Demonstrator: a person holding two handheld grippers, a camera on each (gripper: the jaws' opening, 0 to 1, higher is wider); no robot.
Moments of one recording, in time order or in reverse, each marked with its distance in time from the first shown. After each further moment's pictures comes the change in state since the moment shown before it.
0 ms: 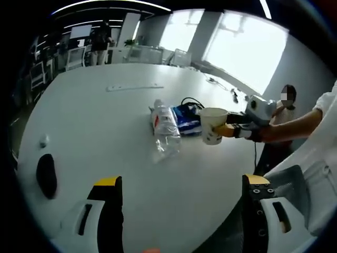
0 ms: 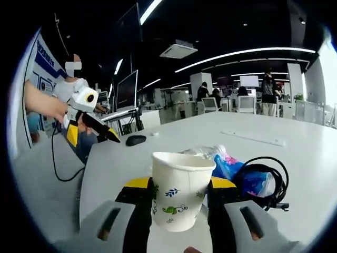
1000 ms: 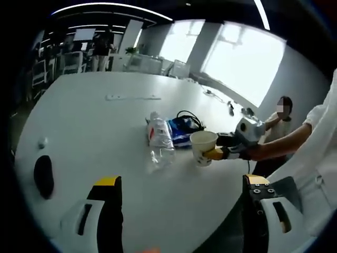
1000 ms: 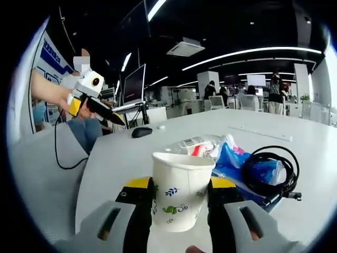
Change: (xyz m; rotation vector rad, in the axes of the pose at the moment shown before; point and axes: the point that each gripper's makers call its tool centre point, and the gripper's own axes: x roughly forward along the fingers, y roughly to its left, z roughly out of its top) left arm -0.007 -0.009 0.020 -0.040 -0.110 -0.031; right arm 0.005 0.005 -0.021 -0.023 0.006 0.052
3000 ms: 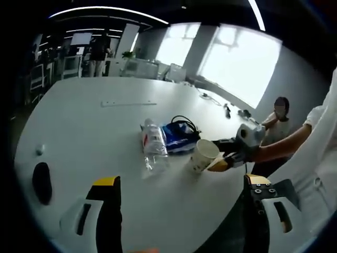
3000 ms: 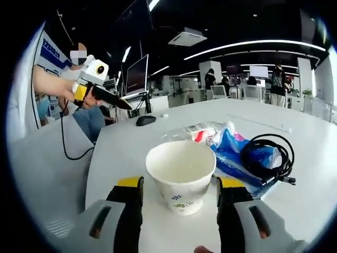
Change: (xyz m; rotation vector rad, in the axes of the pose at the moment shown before) left arm 0.005 -0.015 0.010 0.022 -0.024 -0.023; right arm -0.029 0.005 -0.020 0.050 0.141 -0.006
